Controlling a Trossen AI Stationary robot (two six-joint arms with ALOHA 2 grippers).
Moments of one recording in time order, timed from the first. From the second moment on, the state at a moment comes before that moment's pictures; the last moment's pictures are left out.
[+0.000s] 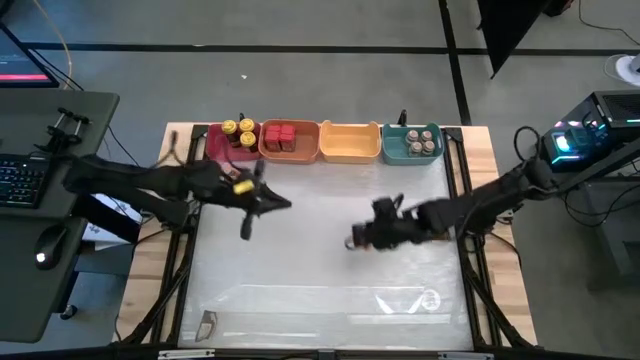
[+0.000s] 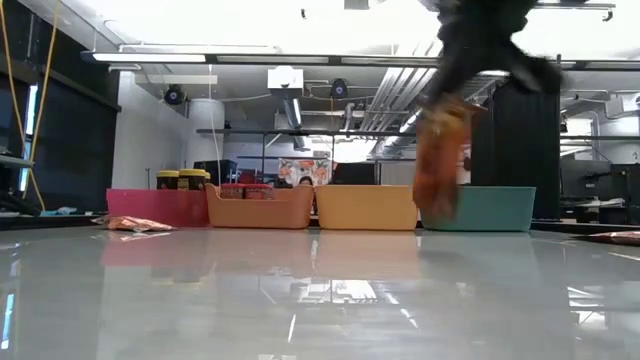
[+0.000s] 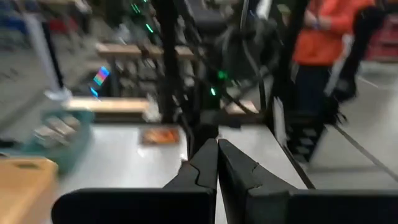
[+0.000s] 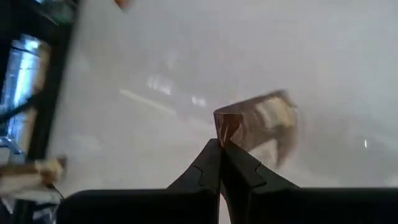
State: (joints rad) left arm -0.14 1.02 0.92 -0.06 -0.04 -0.06; right arm 0.34 1.45 1.06 -0.60 0.38 1.56
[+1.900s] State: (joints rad) left arm 0.05 0.95 0.95 0.10 -0.37 0.12; right arm -0.66 1.85 1.31 -0.22 -0.05 0.81
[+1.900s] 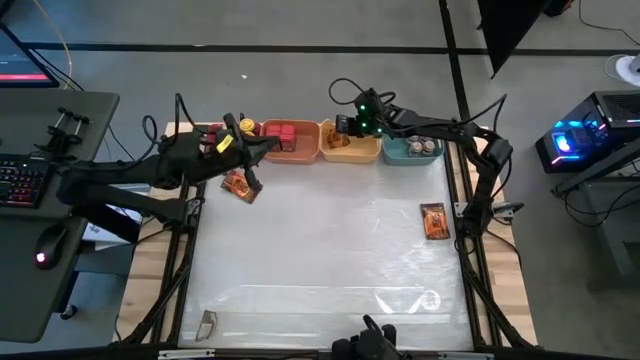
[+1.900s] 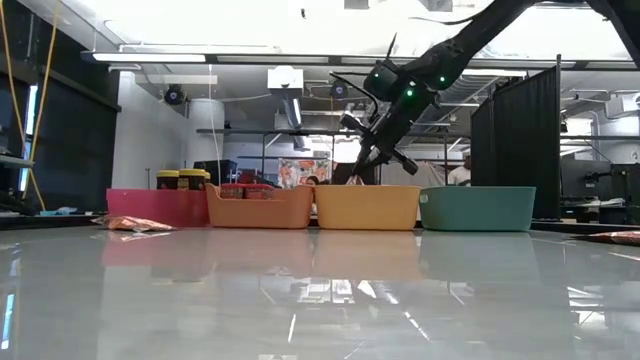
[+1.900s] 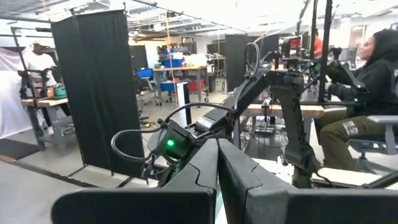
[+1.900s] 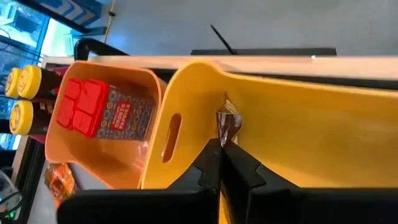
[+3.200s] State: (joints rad) left arm 0.08 0.94 0.95 -0.04 -0.35 0.16; right arm -0.67 1.58 1.30 -0.76 -0.07 0.47
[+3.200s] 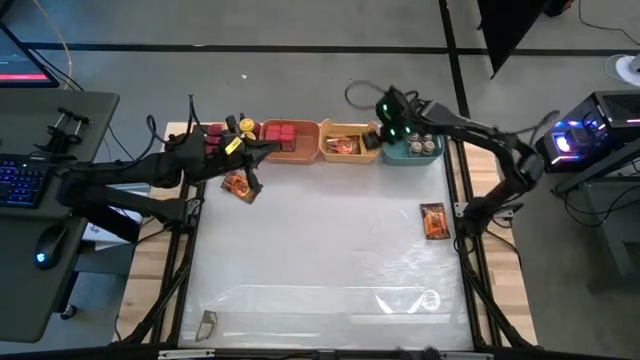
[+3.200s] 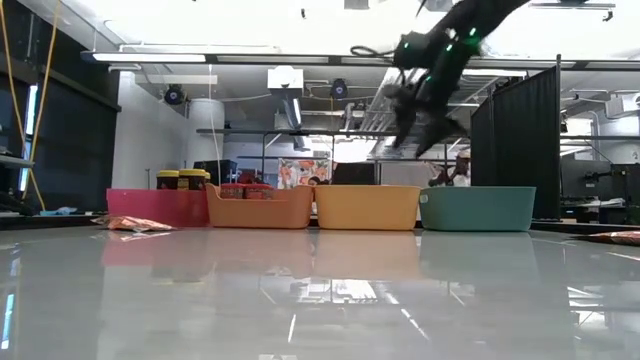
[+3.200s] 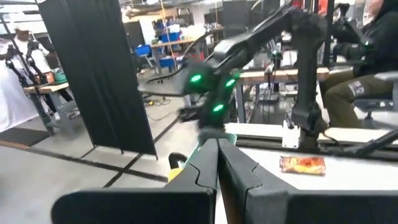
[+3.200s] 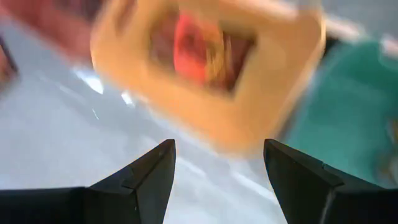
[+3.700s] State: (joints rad) left arm 0.25 0.95 0.95 -0.07 -0.06 0.21; right arm -0.16 1.22 0.68 -1.01 -0.11 1.27
